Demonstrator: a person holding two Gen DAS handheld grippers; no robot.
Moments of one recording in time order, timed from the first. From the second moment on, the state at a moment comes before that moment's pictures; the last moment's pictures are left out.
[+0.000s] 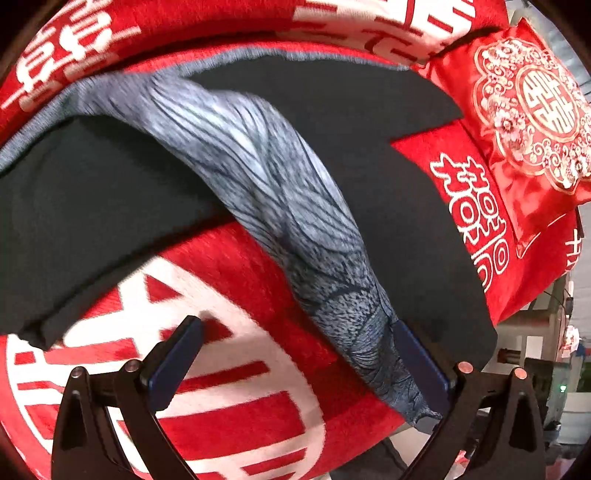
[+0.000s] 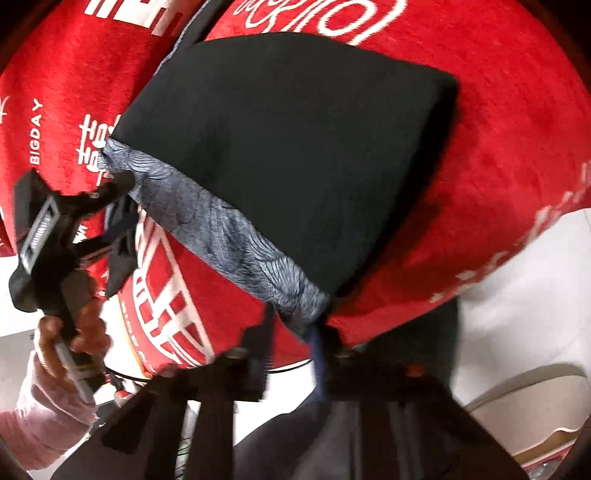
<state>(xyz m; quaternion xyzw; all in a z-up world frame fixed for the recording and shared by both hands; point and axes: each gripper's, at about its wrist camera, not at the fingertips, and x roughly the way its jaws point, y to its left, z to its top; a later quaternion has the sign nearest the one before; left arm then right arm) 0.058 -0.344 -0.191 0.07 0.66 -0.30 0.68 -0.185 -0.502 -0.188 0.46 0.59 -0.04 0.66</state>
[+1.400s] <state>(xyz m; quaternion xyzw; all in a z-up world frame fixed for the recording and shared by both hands) 0.193 -0.328 -0.201 0.08 0.64 -0.06 0.76 0.149 -0.642 -0.095 0.10 0.62 0.12 0.77</state>
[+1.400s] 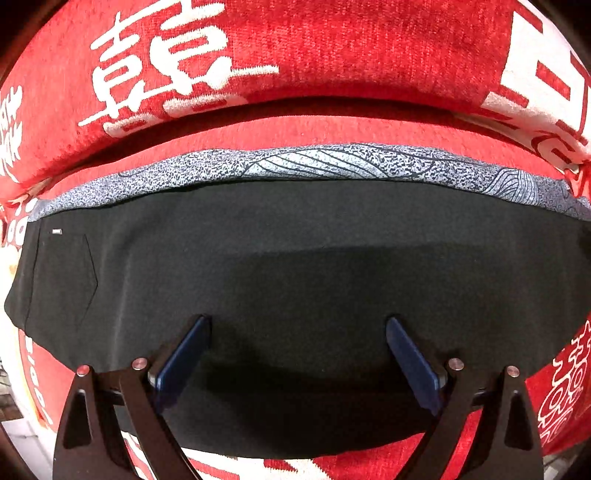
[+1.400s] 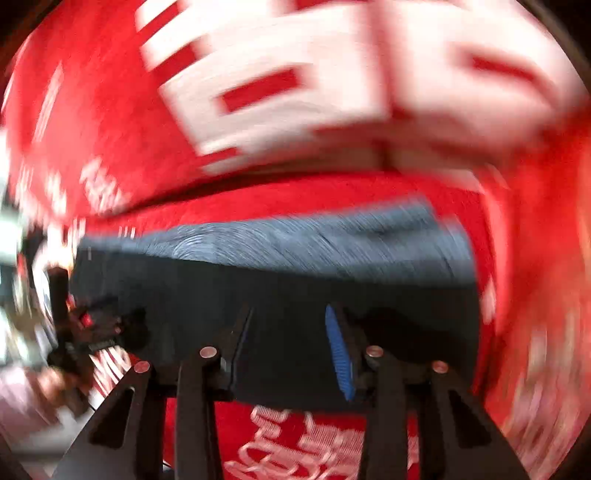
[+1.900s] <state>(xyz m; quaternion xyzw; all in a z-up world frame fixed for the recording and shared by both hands) 0.181 -0.318 -0.190 0.06 0.63 -0.03 0.78 0.227 -0.548 -0.126 -0.14 0.65 0.28 0.69</state>
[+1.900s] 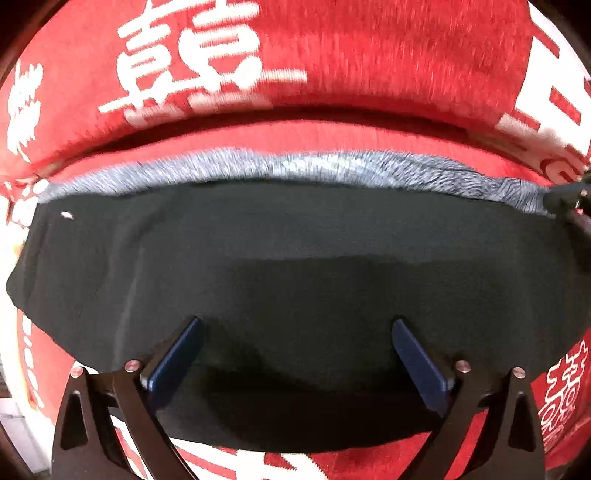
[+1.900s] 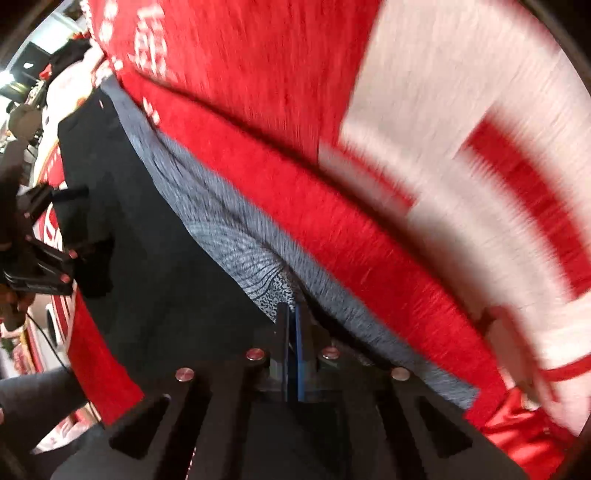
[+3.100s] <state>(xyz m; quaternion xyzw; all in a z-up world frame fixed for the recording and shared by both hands) 0.216 -0.359 -0.173 0.06 0.61 -0.05 0.79 0.072 -0.711 -0.067 0.14 0.58 -0.03 0.81</state>
